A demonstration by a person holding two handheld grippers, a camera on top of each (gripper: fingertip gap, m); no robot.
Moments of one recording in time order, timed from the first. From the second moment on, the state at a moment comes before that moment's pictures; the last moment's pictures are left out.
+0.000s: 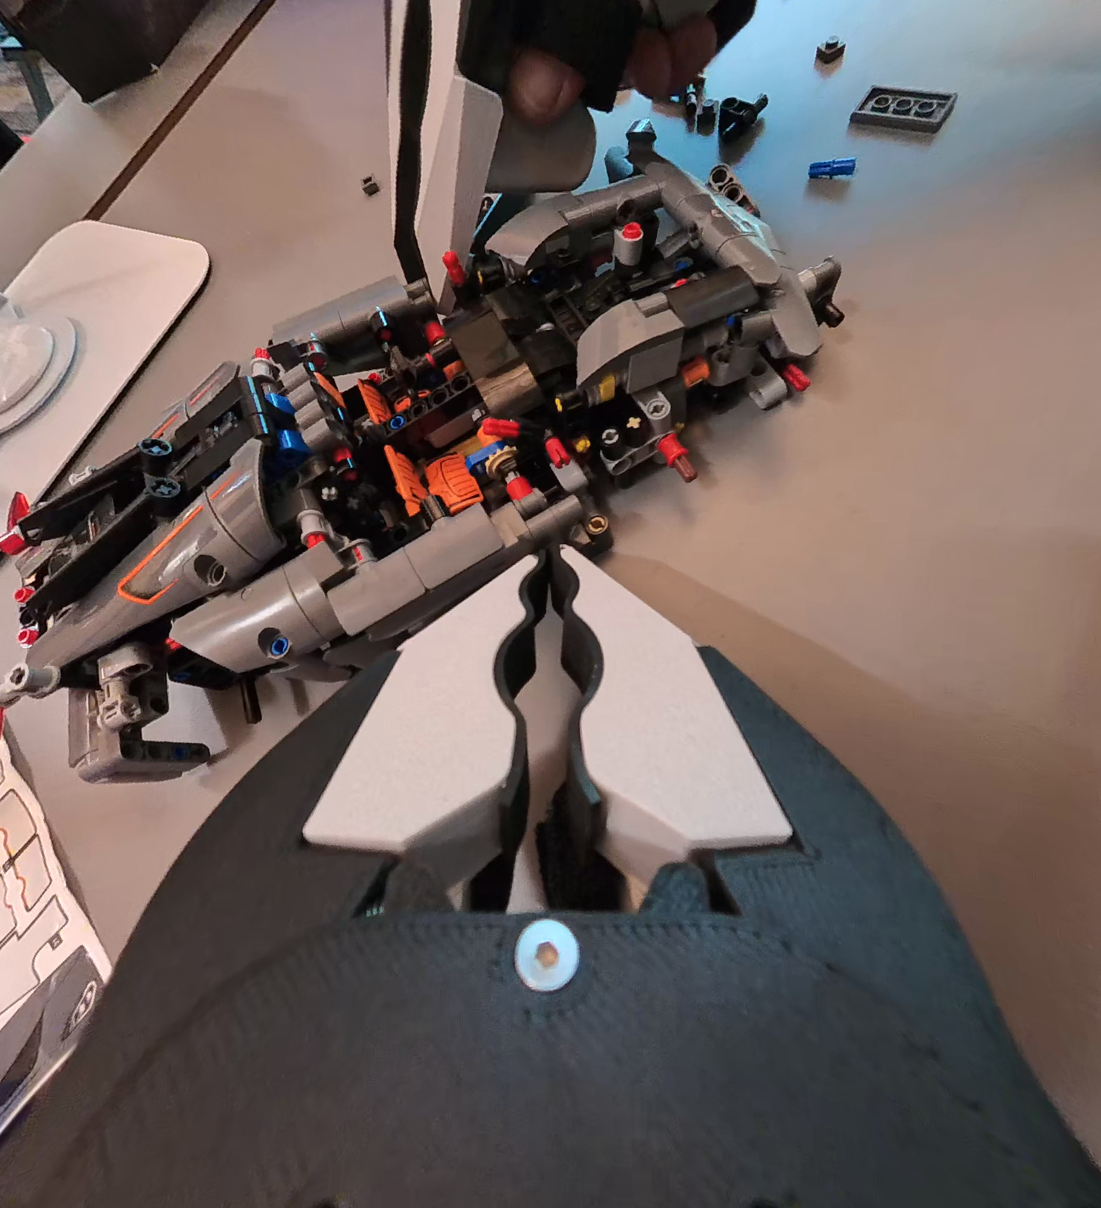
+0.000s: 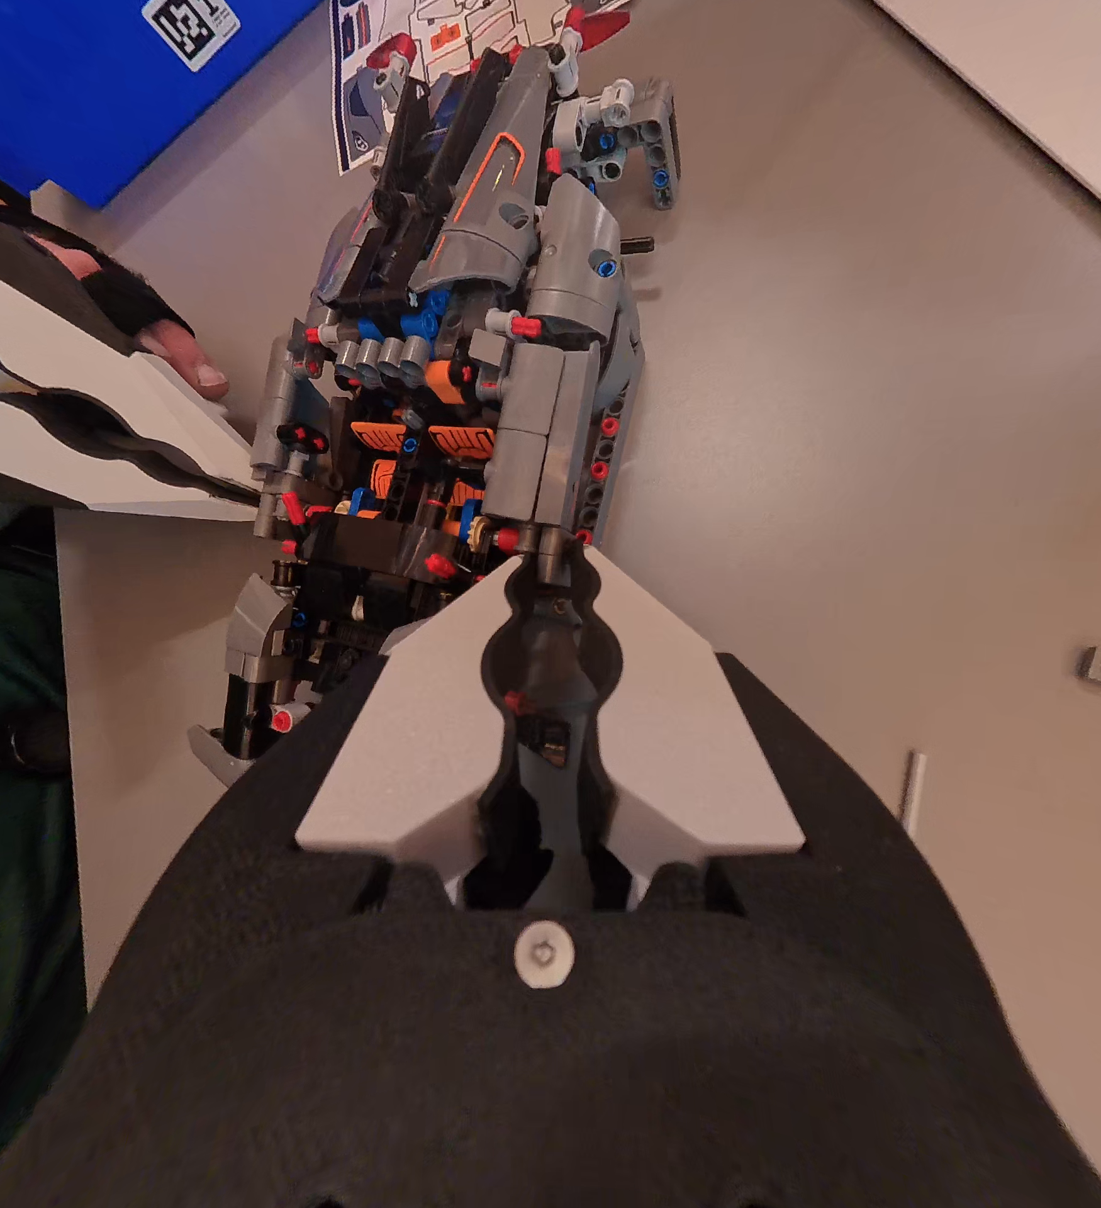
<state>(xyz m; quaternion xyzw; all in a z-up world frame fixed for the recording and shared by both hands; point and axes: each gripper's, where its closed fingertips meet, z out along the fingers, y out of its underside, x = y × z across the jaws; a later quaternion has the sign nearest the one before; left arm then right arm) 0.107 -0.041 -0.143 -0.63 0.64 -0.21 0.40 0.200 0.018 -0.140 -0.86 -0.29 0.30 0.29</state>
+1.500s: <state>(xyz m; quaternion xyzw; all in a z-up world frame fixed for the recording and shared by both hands) 0.107 -0.040 -0.144 -0.62 0.70 -0.22 0.27 0.199 0.020 -0.142 -0.86 -0.36 0.23 0.29</state>
